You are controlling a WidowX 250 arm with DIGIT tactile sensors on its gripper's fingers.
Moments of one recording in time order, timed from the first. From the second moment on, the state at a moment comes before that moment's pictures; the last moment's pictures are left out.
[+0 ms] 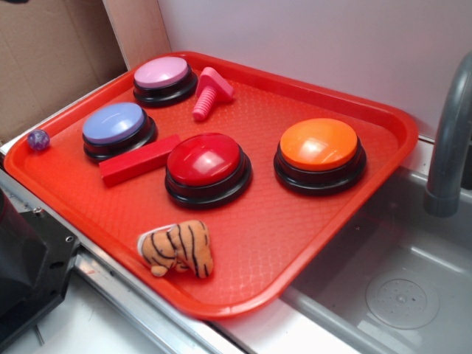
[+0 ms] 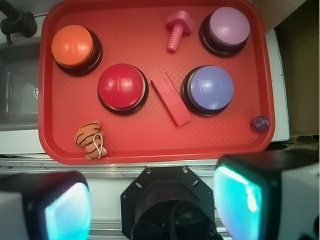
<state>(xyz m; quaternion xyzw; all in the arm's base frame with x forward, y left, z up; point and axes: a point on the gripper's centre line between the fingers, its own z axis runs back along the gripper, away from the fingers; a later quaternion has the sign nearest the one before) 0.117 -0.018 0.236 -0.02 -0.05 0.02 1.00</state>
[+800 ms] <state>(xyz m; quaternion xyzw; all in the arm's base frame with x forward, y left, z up) 0.164 -0.002 0.211 0.02 -0.04 0.06 1.00</state>
